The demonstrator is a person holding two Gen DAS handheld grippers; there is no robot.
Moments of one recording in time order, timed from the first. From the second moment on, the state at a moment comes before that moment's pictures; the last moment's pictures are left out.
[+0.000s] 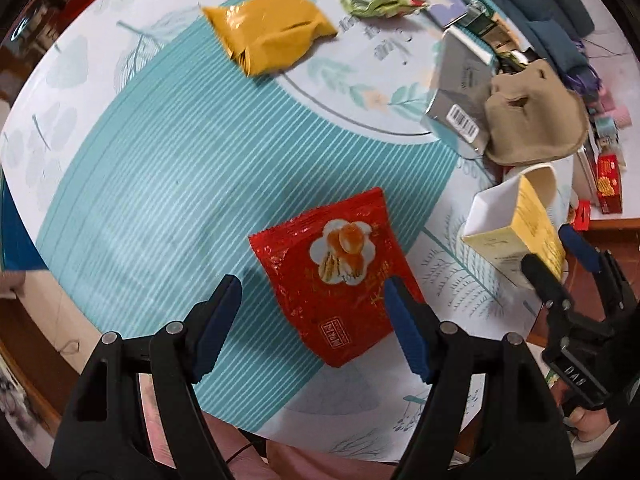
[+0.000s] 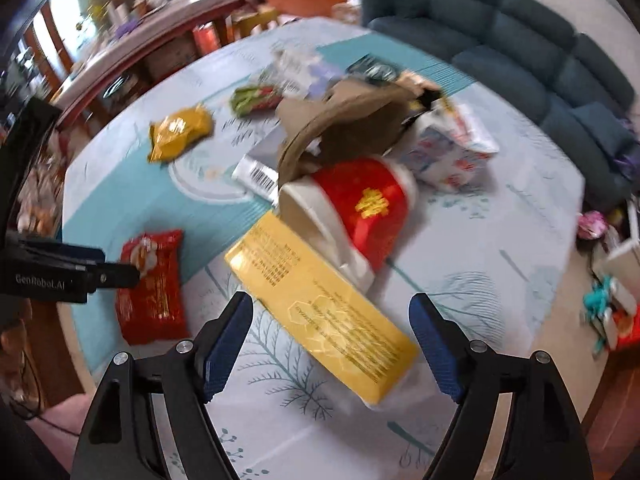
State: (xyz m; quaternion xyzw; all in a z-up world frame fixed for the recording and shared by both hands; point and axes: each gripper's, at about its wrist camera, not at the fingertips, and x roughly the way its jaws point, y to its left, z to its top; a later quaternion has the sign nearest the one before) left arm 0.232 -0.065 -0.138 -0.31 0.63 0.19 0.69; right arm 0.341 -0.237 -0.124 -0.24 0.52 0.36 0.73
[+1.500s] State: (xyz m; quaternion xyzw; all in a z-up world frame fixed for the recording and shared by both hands) left arm 0.175 -0.044 -0.057 -0.23 0.60 0.08 0.76; right arm 0.220 -0.239 -0.076 -0.08 0.56 0.33 0.76
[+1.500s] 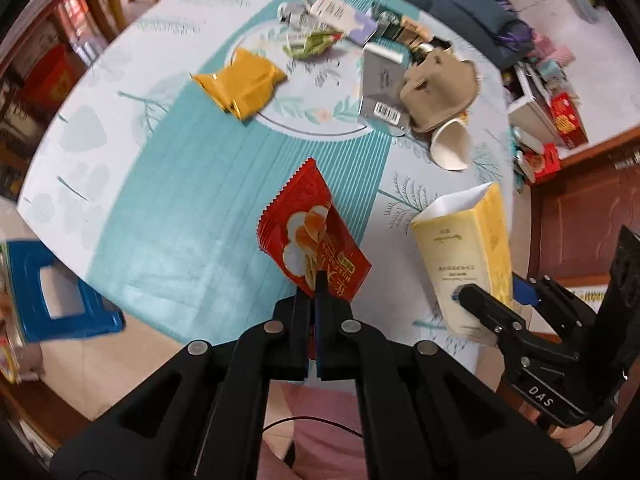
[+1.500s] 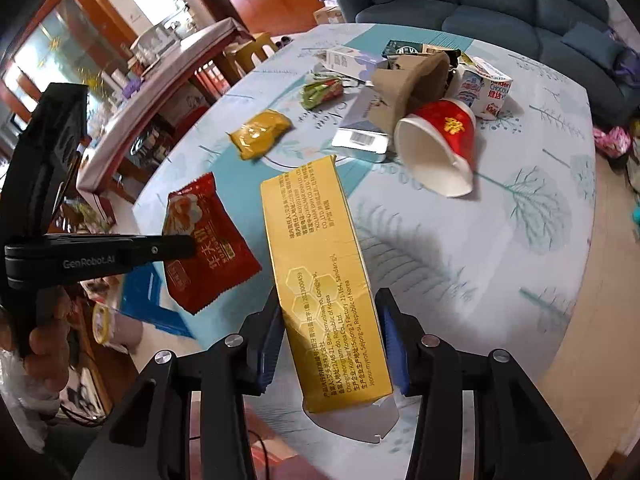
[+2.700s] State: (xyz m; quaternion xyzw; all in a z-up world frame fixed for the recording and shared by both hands) left arm -0.057 0.002 -0.174 -0.05 0.65 -0.10 0.75; right arm -0.083 -0.190 -0.240 0.10 0.68 0.07 0.72
